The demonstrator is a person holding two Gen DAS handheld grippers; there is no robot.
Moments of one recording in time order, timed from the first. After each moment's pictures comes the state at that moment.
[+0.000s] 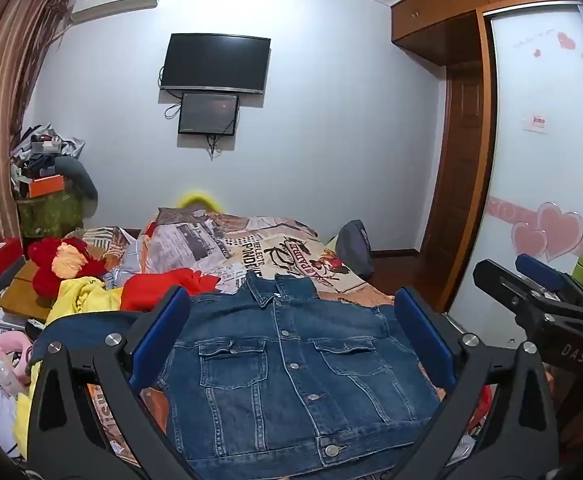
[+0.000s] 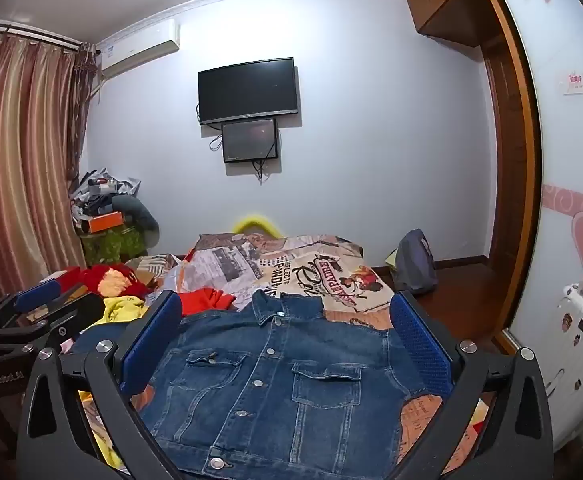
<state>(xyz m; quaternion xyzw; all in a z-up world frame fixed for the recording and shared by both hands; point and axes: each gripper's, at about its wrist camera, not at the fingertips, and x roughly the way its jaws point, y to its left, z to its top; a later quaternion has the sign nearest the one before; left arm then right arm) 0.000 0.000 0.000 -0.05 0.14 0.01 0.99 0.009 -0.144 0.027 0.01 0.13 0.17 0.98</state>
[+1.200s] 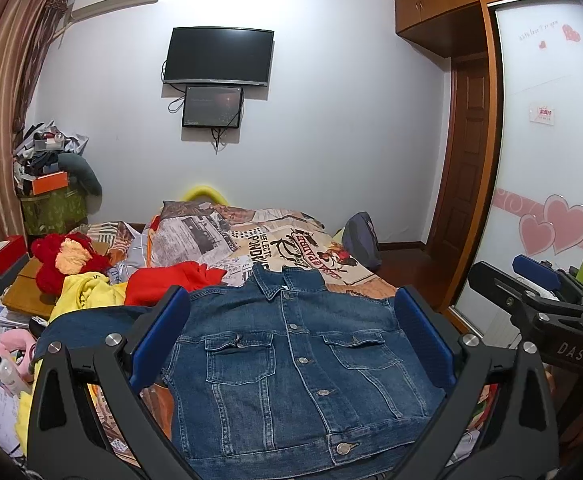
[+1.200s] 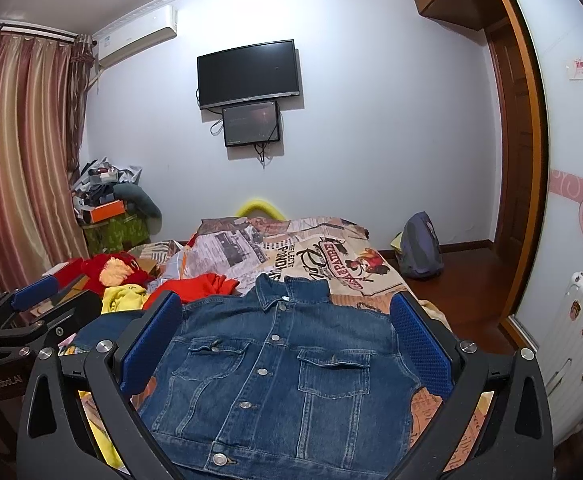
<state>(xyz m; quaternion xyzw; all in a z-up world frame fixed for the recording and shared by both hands) 0.003 0.010 -0.016 -0.06 0.15 0.02 0.99 0.023 -0.141 0.005 0.02 0.16 0.18 0.97</state>
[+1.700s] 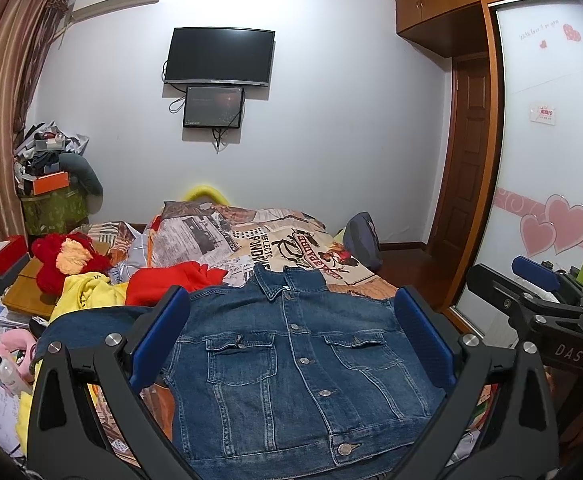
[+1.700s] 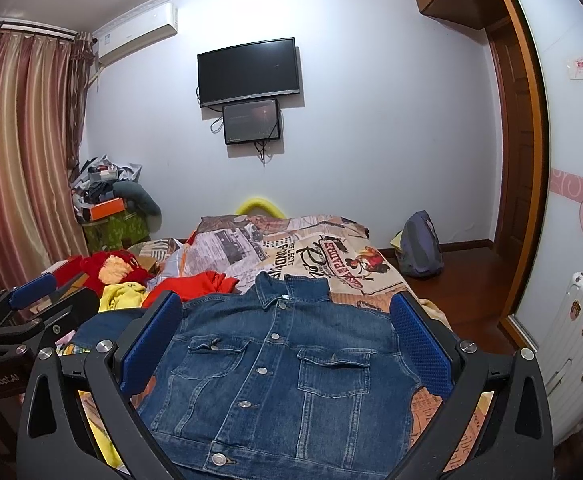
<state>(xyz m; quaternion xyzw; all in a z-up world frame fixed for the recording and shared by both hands) 0.007 0.009 -0.015 -0.06 0.15 0.02 0.99 0.024 -0.140 0.008 0.01 0.17 0.18 0.97</state>
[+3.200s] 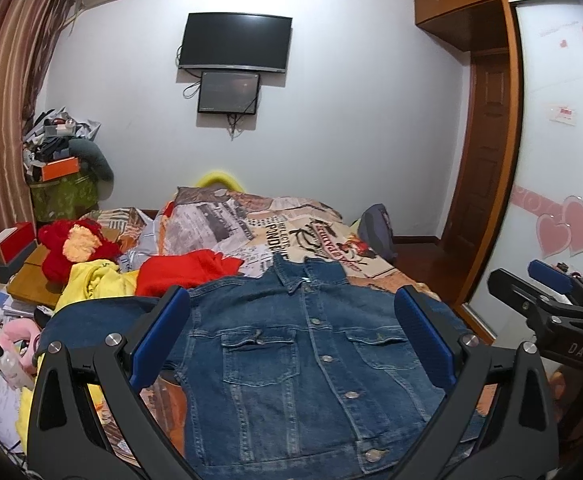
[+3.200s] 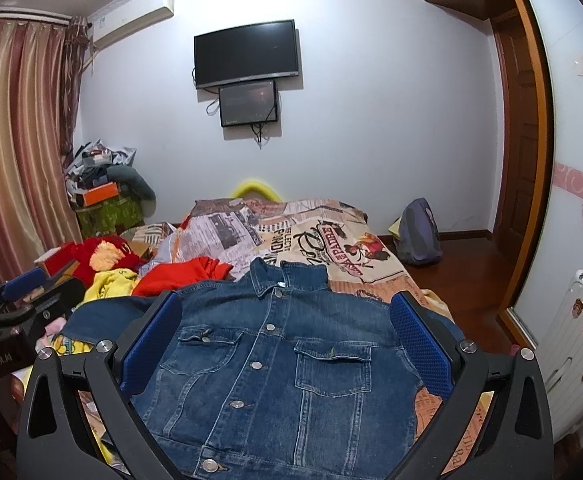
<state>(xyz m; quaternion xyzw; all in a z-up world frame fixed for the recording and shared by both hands) 0.036 0.038 -0.027 -0.07 0.18 0.04 0.98 0.051 -0.131 -0.001 0.00 0.20 0.17 0.96</state>
